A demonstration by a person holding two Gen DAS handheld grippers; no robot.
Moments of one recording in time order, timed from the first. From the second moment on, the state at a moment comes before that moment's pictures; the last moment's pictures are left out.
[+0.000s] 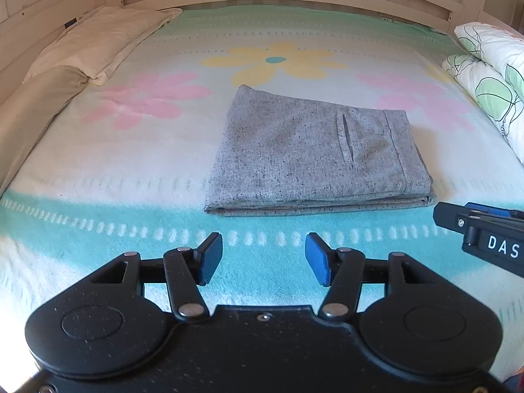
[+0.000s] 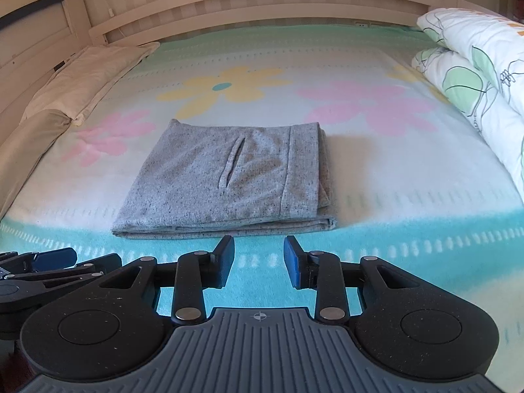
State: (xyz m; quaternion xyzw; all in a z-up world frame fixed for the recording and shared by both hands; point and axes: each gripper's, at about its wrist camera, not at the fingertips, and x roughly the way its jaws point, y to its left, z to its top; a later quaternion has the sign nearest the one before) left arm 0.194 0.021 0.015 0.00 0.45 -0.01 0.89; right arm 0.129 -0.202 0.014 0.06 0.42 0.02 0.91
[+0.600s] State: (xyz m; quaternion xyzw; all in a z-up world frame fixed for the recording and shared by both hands) left arm 0.194 0.021 0.015 0.00 0.45 0.00 0.89; right arm 0.127 -0.205 0.012 0.06 0.42 0.02 0.90
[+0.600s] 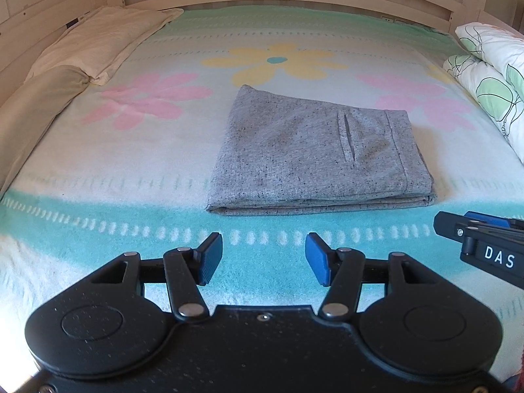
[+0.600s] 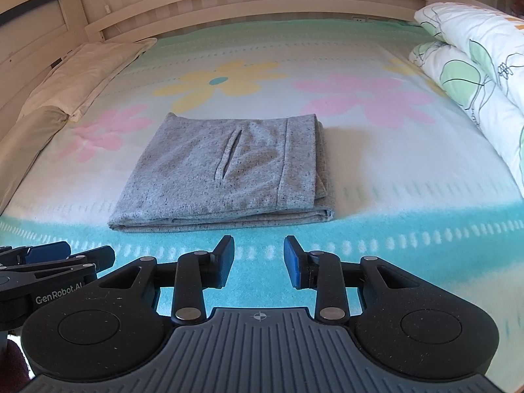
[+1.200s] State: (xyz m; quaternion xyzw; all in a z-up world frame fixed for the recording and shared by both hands) left arm 0.194 0.018 0.013 0.00 0.45 -0.01 0.89; right arm 0.127 -0.205 0.011 0.06 0.42 0.02 0.90
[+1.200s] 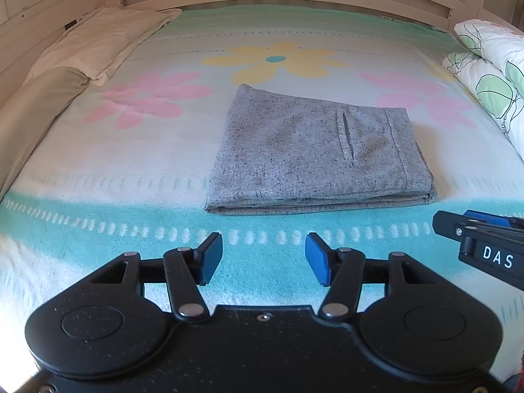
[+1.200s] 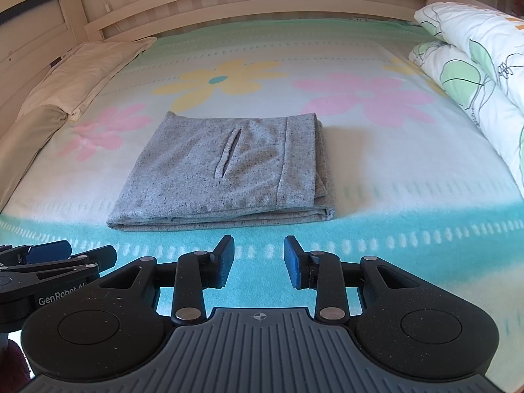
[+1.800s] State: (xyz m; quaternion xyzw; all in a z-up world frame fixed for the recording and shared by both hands) left arm 0.193 0.018 0.014 0.00 0.45 -0.01 0.89; right arm 0.128 -0.204 0.007 0.05 0.42 0.02 0.90
